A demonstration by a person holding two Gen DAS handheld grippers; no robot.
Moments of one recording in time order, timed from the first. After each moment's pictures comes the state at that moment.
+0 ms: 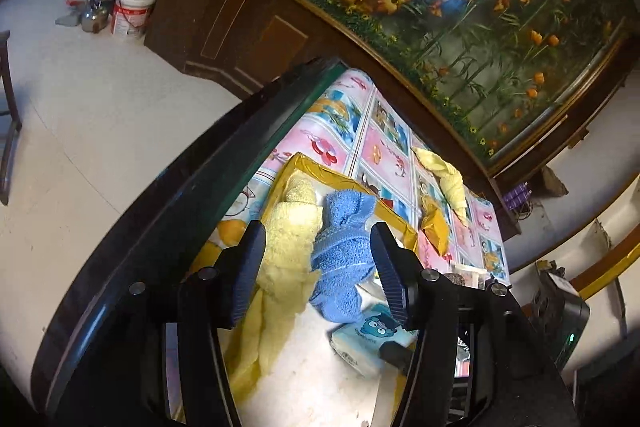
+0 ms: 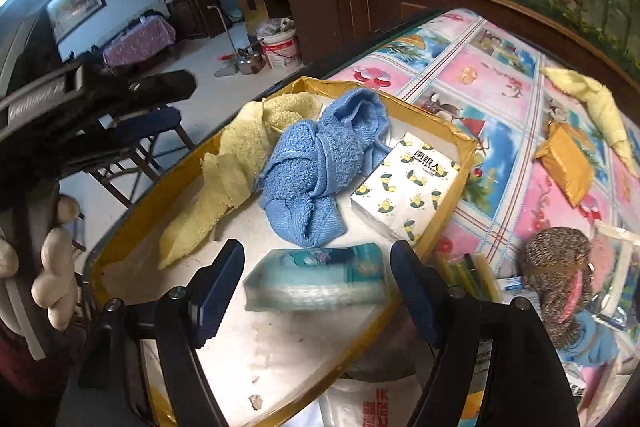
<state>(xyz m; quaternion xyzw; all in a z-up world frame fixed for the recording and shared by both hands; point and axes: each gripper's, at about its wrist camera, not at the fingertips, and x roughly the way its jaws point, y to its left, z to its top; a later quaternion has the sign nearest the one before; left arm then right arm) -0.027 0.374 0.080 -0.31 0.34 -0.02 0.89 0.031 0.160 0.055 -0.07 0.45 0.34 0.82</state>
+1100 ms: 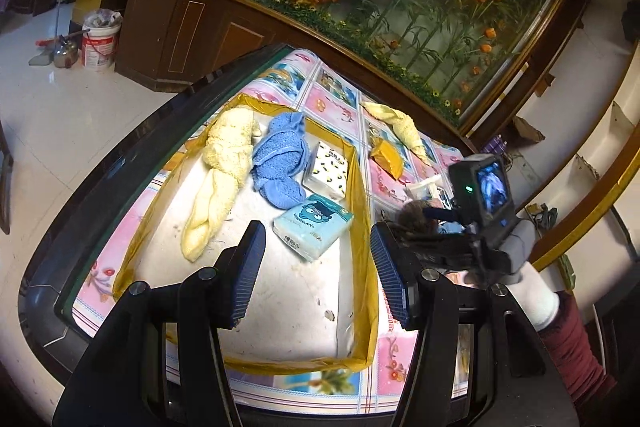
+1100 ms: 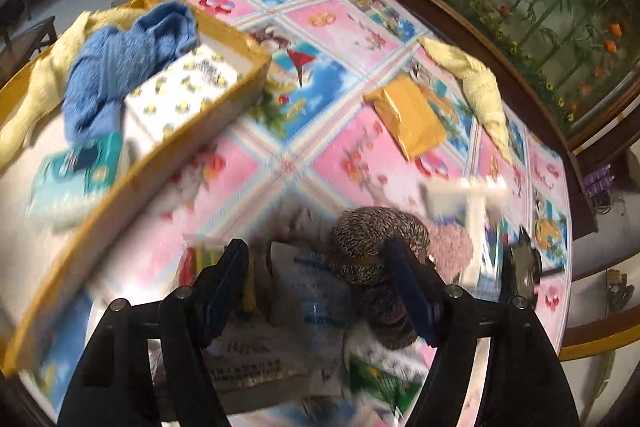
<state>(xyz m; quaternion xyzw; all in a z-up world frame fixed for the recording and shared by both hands) -0.129 0.299 0.084 -0.25 0.33 -0.08 0.91 0.039 0.084 0.035 -0.28 0.47 0.14 0.83</state>
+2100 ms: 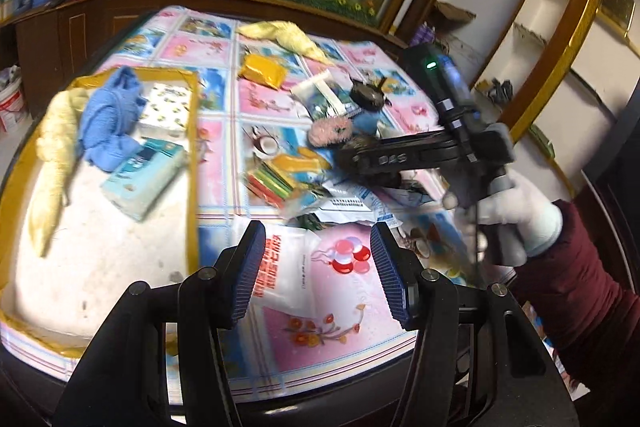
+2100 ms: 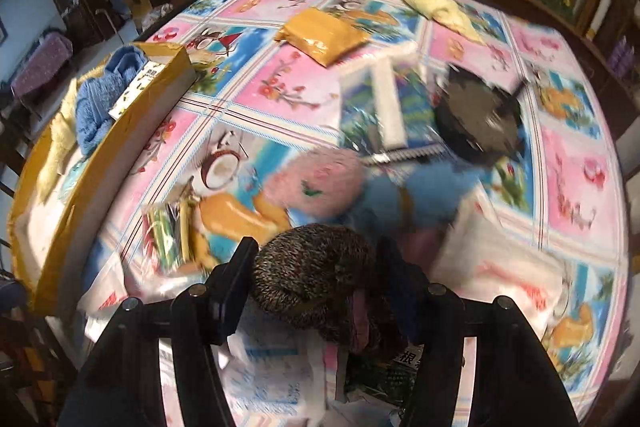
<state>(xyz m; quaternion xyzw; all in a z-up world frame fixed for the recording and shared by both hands) -0.115 0.146 0.075 -0.09 0.41 -0.23 0.88 0.027 -0.029 0.036 -0.06 0.52 0.15 0.84</state>
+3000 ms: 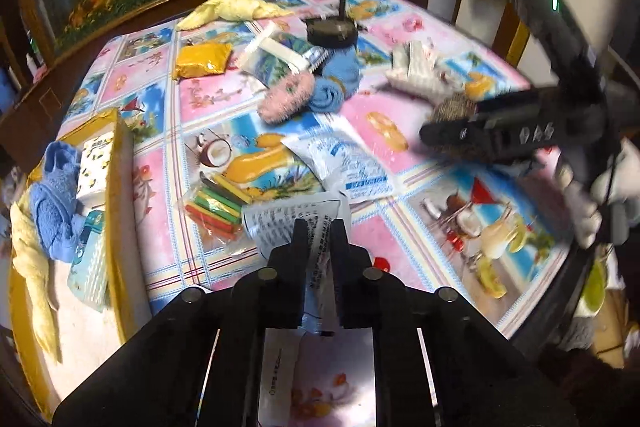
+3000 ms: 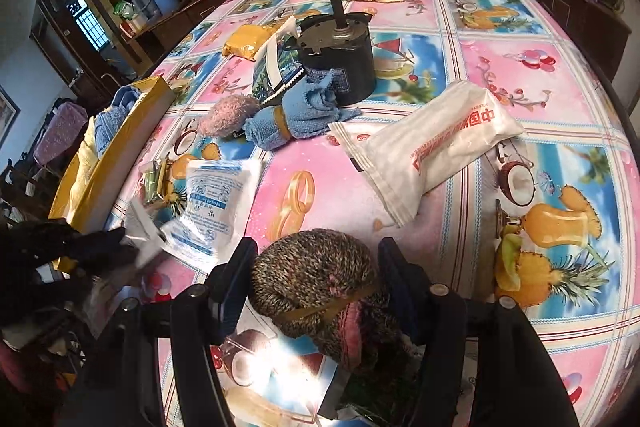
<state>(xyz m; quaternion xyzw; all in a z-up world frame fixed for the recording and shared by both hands) -0.076 0.061 0.049 0.10 0.43 -0.24 0.86 -0.024 -0.131 0.029 0.05 0.49 0.16 0.85</state>
